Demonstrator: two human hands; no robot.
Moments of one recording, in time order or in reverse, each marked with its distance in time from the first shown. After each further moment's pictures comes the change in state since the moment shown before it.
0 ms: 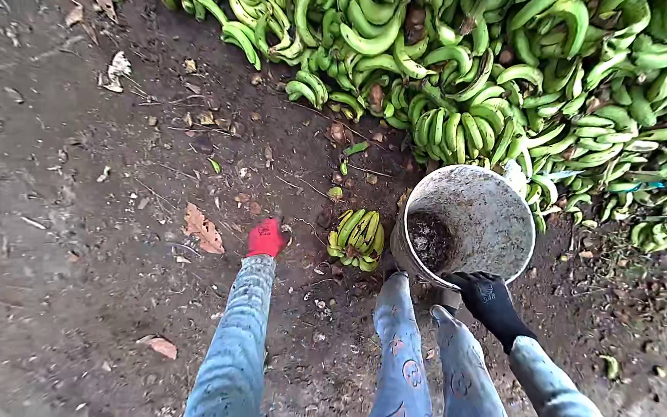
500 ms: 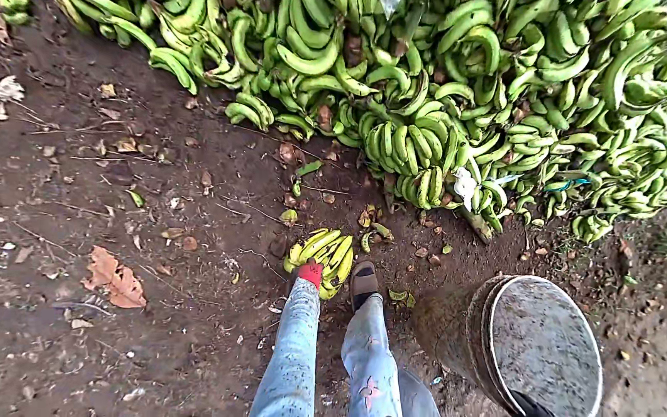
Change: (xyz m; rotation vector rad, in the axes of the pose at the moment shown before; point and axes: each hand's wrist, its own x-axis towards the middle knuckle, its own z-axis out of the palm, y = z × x) left_hand 0.025 0.163 0.188 0.078 -0.298 0.088; right_hand -0.202 0.084 0.159 0.260 -0.012 0.664
